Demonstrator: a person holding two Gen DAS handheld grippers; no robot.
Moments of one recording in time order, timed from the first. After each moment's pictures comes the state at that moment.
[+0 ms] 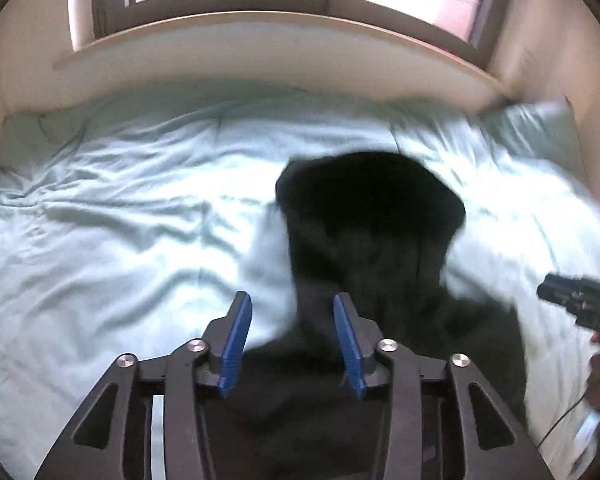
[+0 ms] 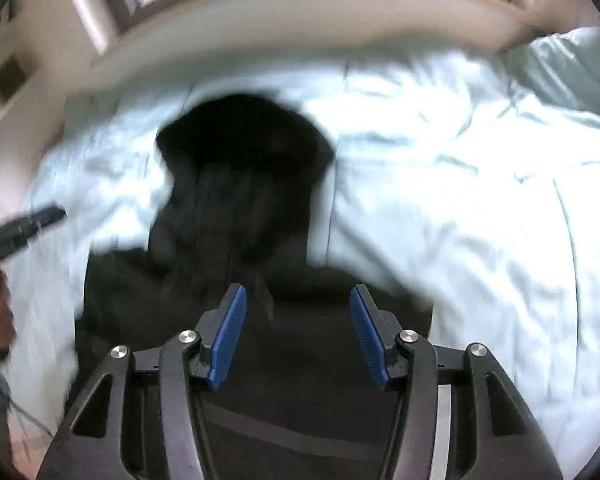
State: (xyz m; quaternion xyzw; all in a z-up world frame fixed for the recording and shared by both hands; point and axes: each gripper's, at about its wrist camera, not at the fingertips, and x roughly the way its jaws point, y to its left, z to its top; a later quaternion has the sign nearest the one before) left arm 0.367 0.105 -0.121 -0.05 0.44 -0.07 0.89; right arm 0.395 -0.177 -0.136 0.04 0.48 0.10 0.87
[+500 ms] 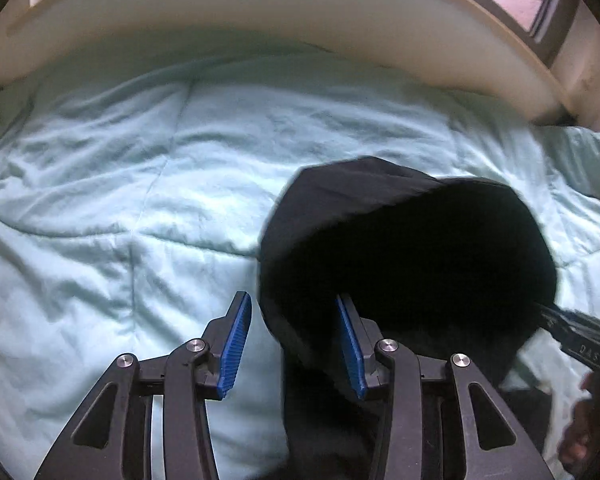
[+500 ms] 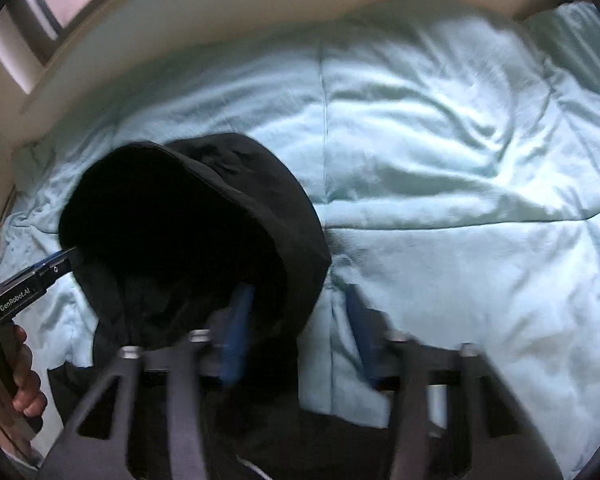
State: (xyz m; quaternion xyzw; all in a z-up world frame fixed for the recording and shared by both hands) left arm 0.528 0.081 -0.218 -0.07 0.48 -0.03 0.87; right arm 0.540 -0.161 -0.232 0.07 0.54 0.06 0.83
